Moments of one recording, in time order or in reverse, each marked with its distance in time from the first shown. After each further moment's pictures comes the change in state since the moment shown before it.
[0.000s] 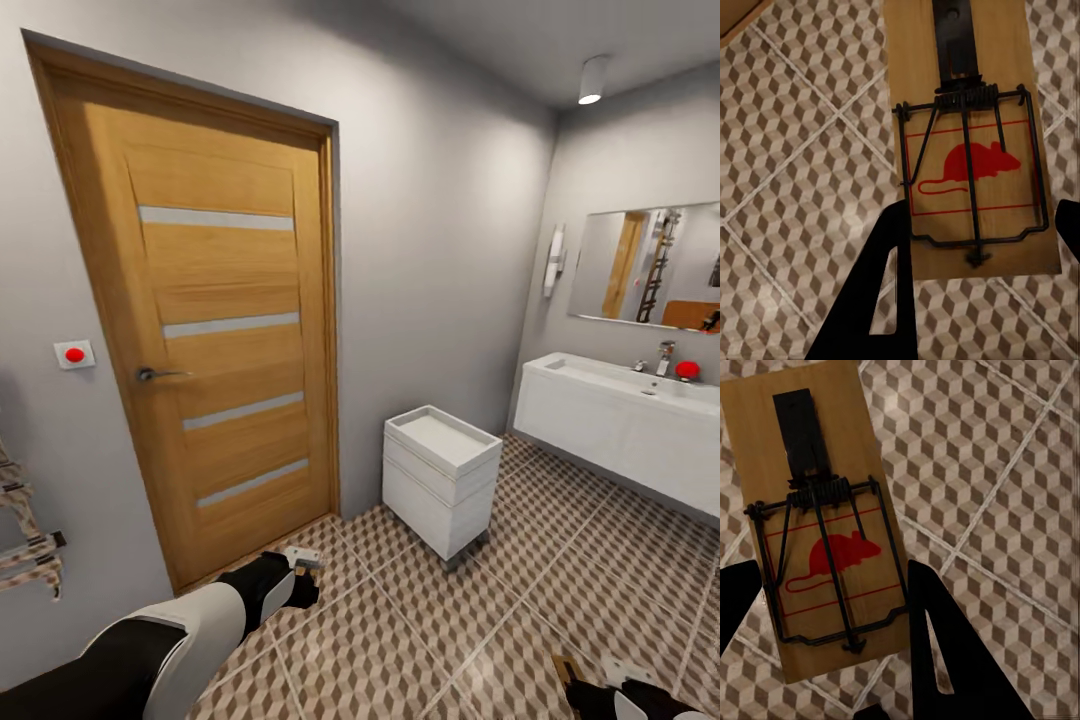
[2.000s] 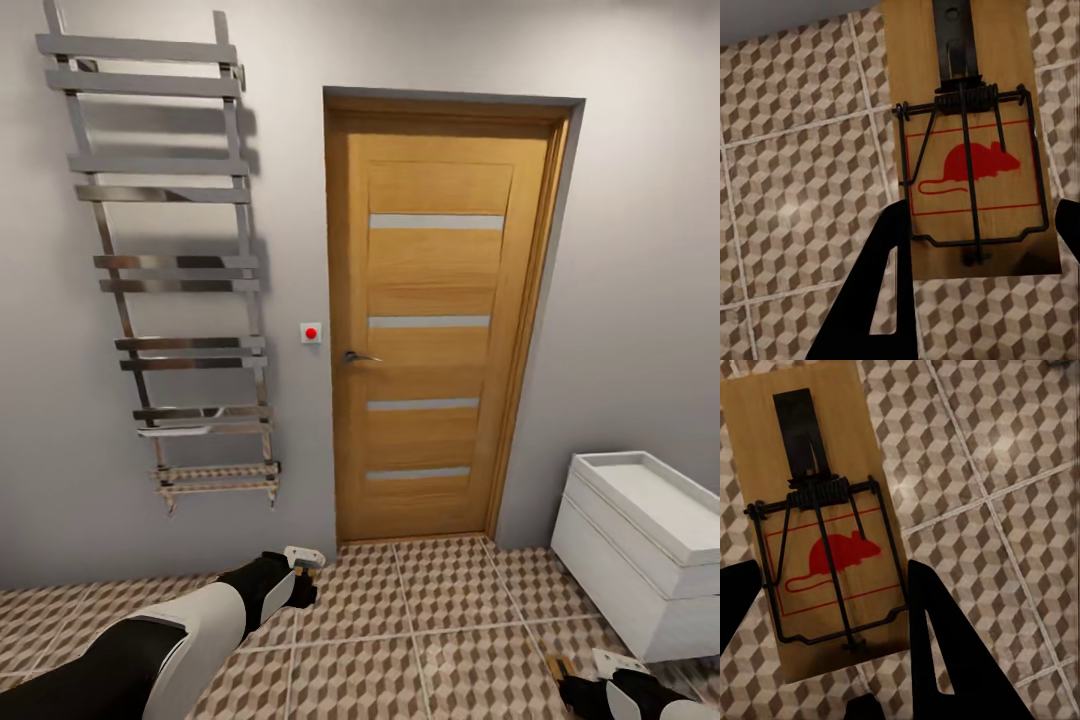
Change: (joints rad) left arm 0.000 0.000 0.000 0.000 0.000 0.001 0.025; right arm -0.022 0.010 0.000 0.000 0.061 0.044 0.009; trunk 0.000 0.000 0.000
